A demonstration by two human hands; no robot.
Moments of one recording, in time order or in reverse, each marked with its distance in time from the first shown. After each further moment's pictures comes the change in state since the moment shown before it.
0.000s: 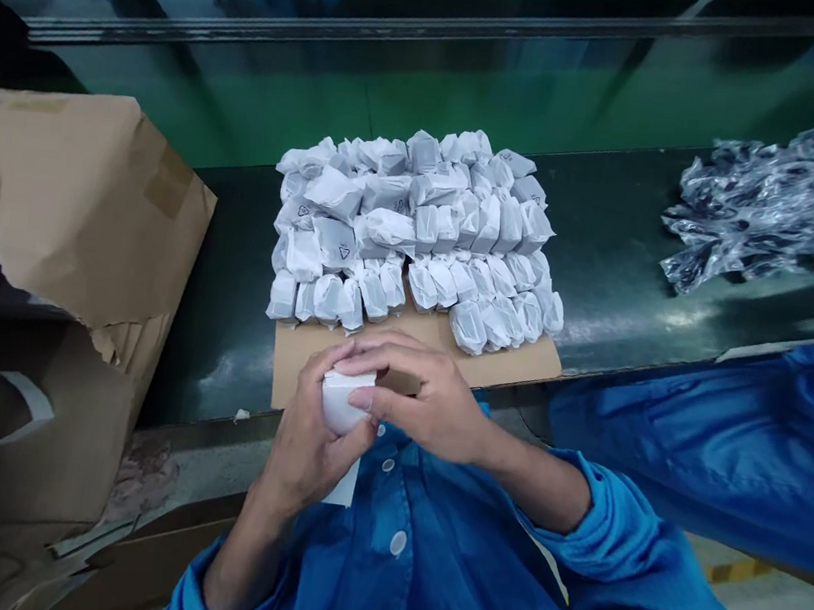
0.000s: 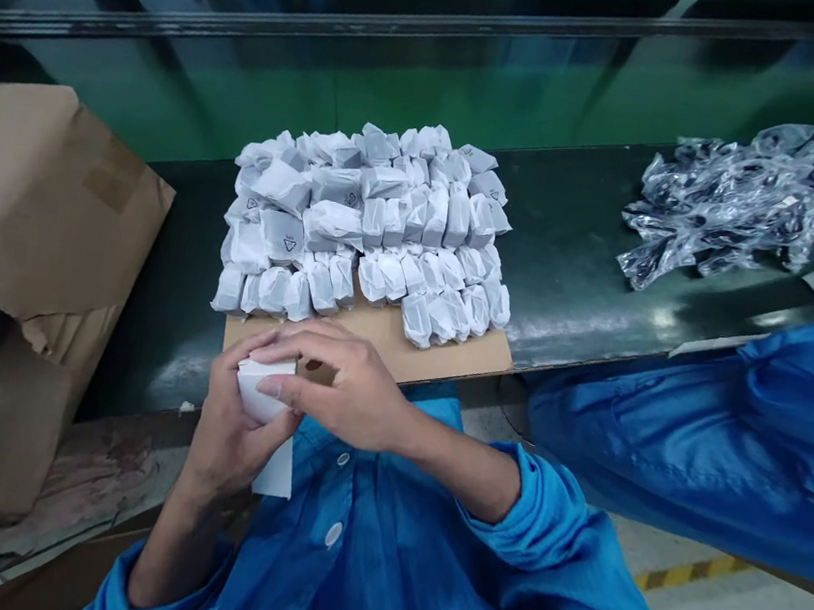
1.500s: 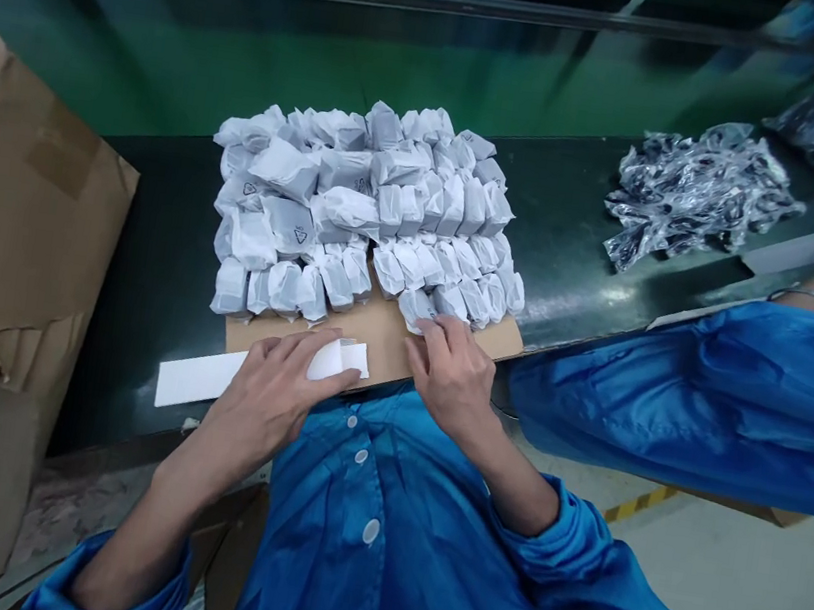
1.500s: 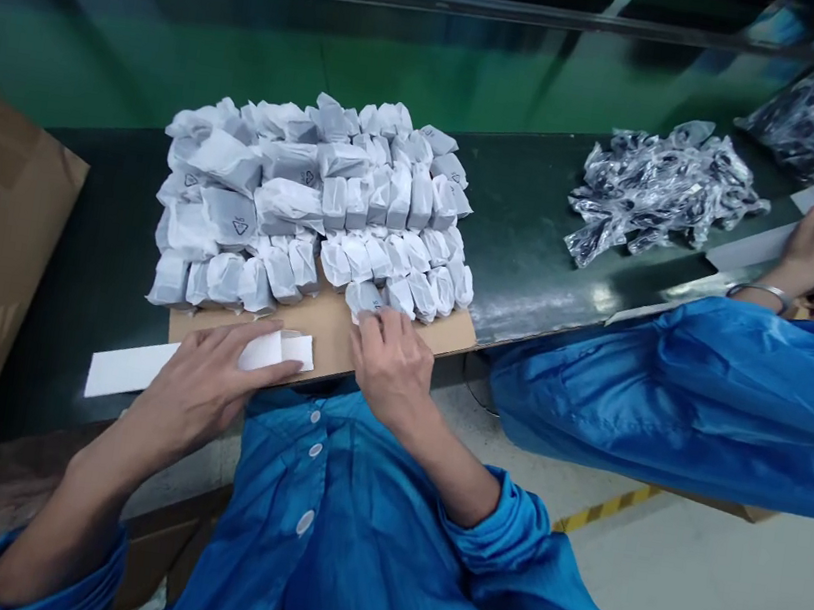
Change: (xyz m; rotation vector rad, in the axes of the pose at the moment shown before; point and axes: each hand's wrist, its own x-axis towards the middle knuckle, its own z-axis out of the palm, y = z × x) left_hand 0.023 -0.045 -0.014 0.525 -0.545 0.384; right_hand -0.052 0.038 -0.025 -1.407 0.272 0.155
